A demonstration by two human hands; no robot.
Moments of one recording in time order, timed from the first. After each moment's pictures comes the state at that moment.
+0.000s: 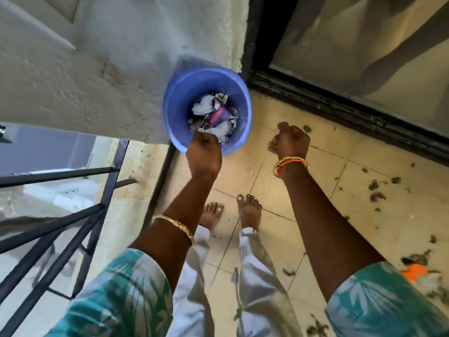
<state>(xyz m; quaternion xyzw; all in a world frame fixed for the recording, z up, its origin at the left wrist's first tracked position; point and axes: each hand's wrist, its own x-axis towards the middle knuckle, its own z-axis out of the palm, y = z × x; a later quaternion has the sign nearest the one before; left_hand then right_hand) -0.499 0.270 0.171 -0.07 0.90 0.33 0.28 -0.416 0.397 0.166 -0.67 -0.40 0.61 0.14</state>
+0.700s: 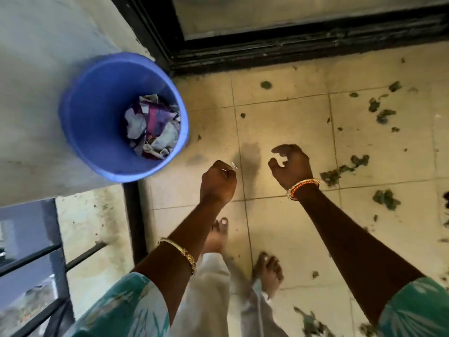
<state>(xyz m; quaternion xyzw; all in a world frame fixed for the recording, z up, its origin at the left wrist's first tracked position) -0.406 0.264 0.032 0.24 0.84 0.19 0.46 -0.257 0.346 0.019 -0.64 -0.65 0.39 0.08</state>
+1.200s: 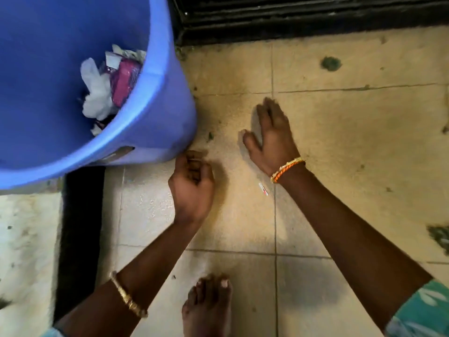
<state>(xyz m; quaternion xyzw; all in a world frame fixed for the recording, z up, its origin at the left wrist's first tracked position) -0.468 0.248 -0.160 0.20 0.84 0.46 0.23 -0.372 0.390 -0.200 -0.42 -0.85 0.27 0.19</state>
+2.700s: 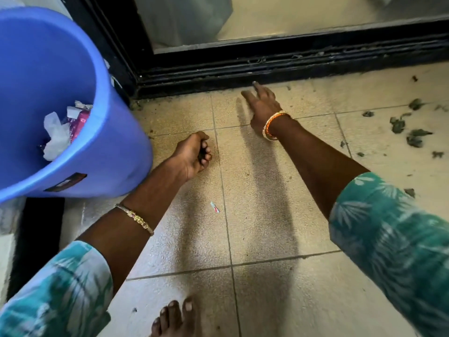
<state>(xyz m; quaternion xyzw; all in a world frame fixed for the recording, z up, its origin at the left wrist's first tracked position) -0.452 0.388 -0.133 0.04 0.68 0.43 0.60 -0.313 0.526 -0.145 -0.48 -0.86 0.17 -0.02</state>
